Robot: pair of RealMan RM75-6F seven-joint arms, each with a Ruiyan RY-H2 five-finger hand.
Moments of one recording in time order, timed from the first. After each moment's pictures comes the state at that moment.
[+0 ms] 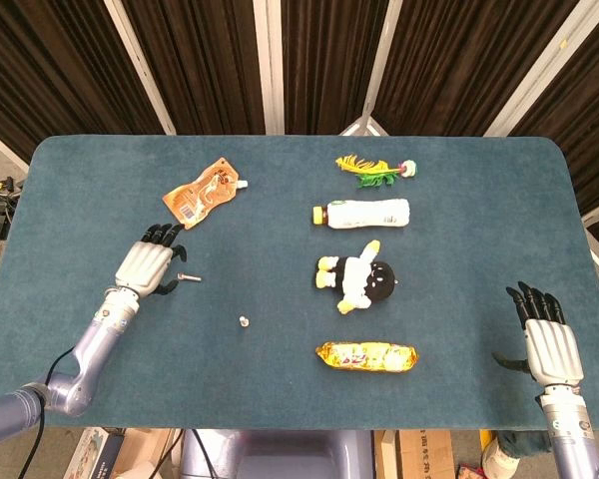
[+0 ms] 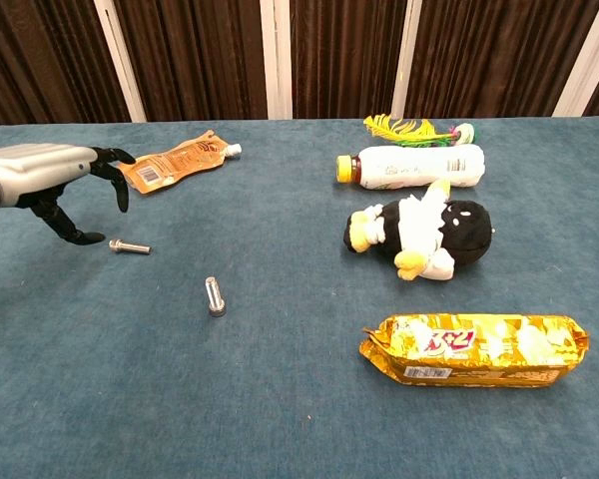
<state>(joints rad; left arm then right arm) -0.68 -1.53 -0.15 -1.25 1.20 0.92 0.25 0.15 -1.24 0.10 -1.57 -1.31 1.31 -0.09</state>
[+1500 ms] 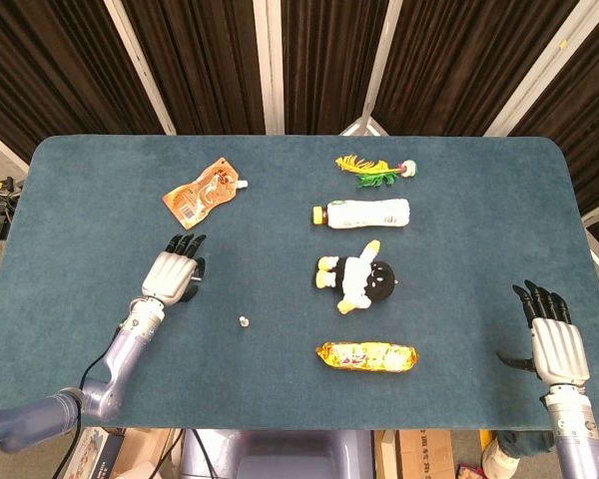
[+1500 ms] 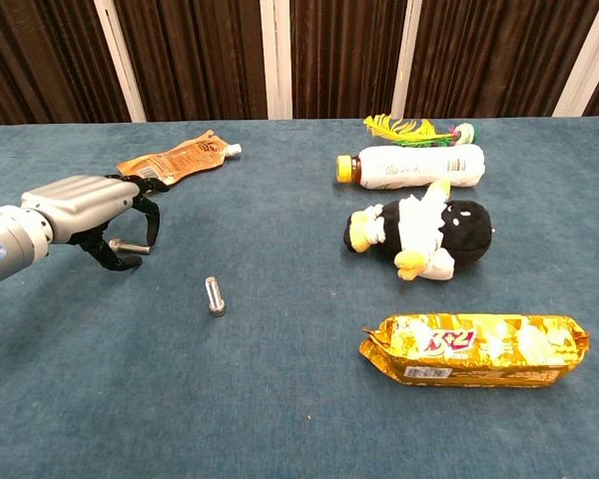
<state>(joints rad) -0.69 -1.72 -0.13 -1.09 1.22 0.95 0.31 0.14 -1.24 0.11 -1.57 -1.29 1.32 -0.06</state>
